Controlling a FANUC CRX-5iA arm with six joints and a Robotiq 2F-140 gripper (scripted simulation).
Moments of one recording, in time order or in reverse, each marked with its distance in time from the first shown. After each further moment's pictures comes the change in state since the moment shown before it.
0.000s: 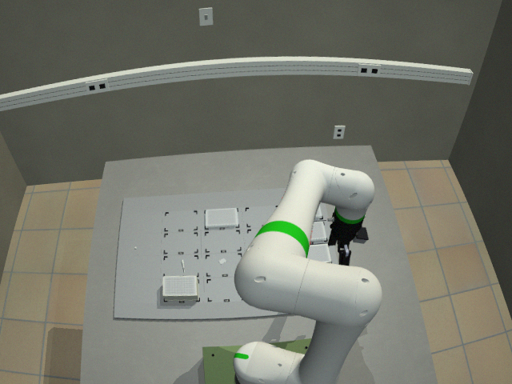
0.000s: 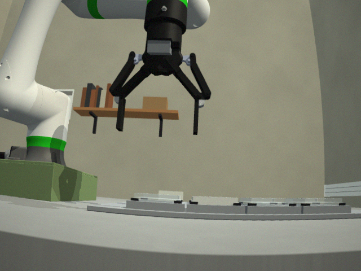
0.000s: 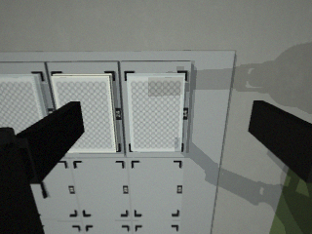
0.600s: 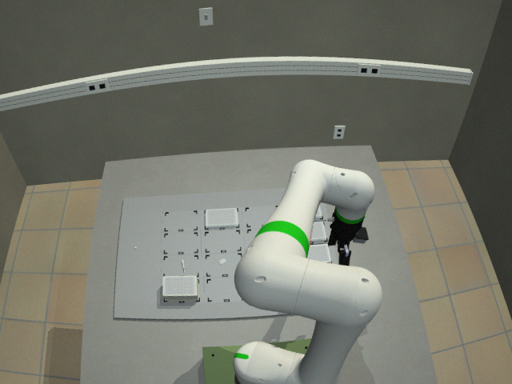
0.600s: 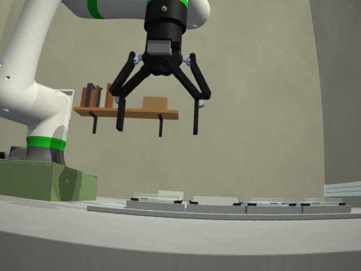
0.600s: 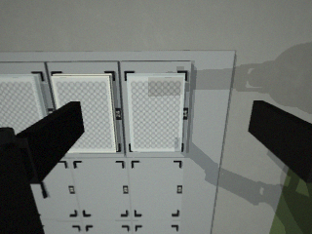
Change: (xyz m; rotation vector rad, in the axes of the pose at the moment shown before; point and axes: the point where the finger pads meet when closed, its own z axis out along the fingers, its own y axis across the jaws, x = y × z) arm 0.000 0.000 0.000 0.000 0.000 0.000
